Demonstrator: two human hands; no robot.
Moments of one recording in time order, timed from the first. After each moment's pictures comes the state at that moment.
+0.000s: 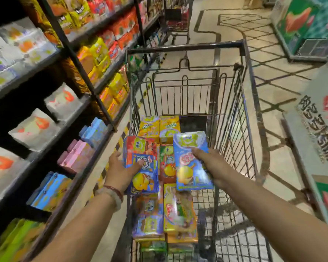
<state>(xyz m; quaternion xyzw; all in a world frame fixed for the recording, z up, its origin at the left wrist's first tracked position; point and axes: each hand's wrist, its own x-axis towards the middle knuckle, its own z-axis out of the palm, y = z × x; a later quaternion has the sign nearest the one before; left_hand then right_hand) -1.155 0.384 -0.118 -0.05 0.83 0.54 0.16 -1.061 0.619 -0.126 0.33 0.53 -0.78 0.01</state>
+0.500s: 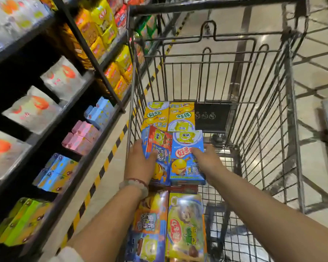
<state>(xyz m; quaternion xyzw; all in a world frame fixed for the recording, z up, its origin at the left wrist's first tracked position) -1.201 0.450 -0.180 0.04 0.93 0.35 0.06 -1.153 0.619 -0.221 0.41 0.61 -0.67 0.04</state>
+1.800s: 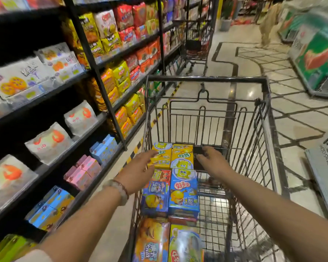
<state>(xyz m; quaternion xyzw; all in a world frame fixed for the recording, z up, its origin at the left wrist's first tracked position) -1.216 0.420 -0.062 0.28 0.91 0.29 0.12 -1.167 0.654 -0.096 0.23 0.88 -0.41 0.00</state>
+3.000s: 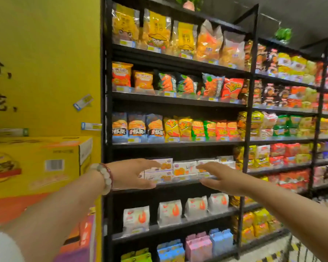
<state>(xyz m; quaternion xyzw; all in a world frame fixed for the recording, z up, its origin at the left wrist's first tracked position) -0.811 0.039 0.278 0.05 0.99 0.04 -0.08 -0.947 0.294 0.265 -0.43 0.90 -0.12 -0.05</state>
